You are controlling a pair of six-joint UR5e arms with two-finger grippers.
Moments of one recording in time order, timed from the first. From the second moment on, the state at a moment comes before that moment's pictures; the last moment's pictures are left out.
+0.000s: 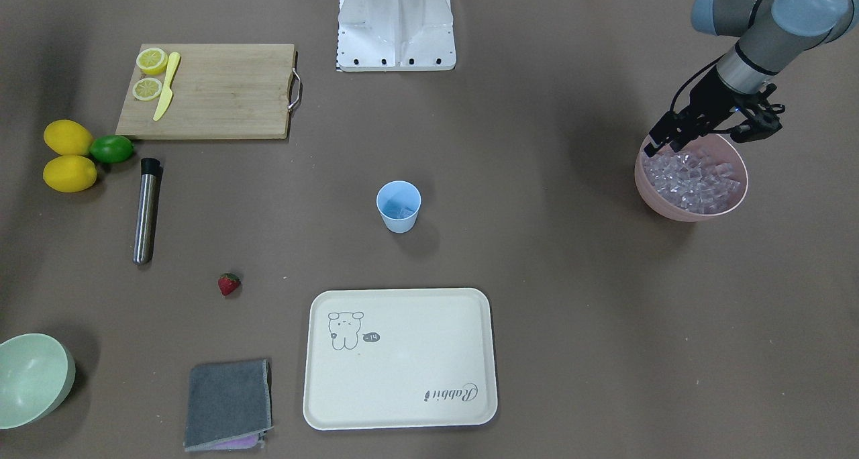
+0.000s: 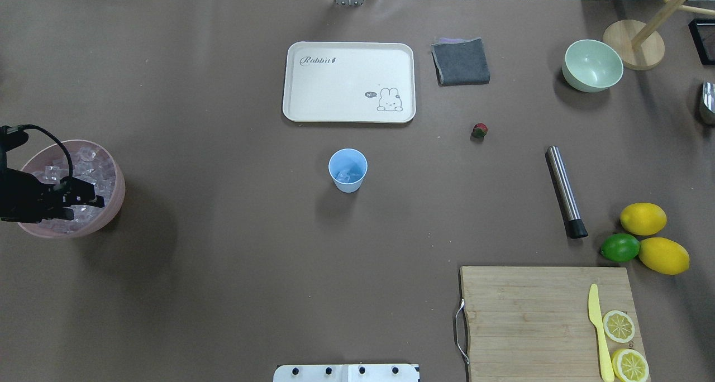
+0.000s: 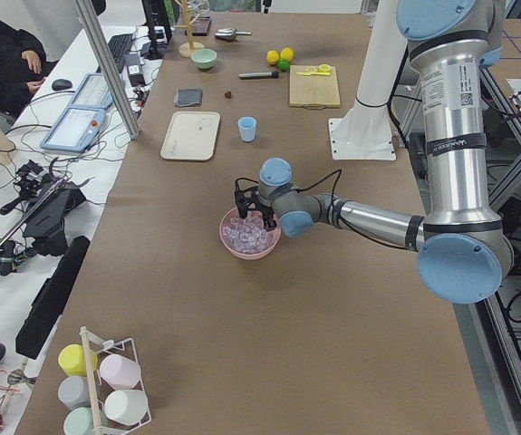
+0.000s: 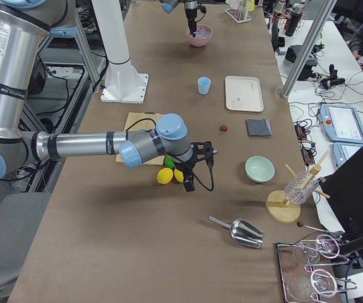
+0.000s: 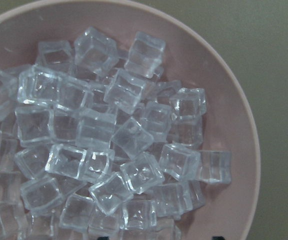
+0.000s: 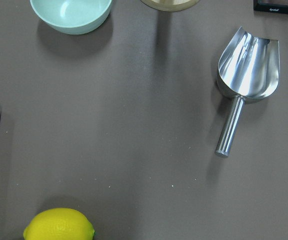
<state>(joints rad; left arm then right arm) -0.84 -1.41 -1.84 -2.38 -2.13 -1.41 1.42 -1.87 1.94 -1.19 2.26 0.32</state>
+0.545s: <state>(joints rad) -0.79 -1.42 -1.81 -2.41 -2.07 -1.52 1.42 -1.87 1.94 -1.19 2.26 0.32</state>
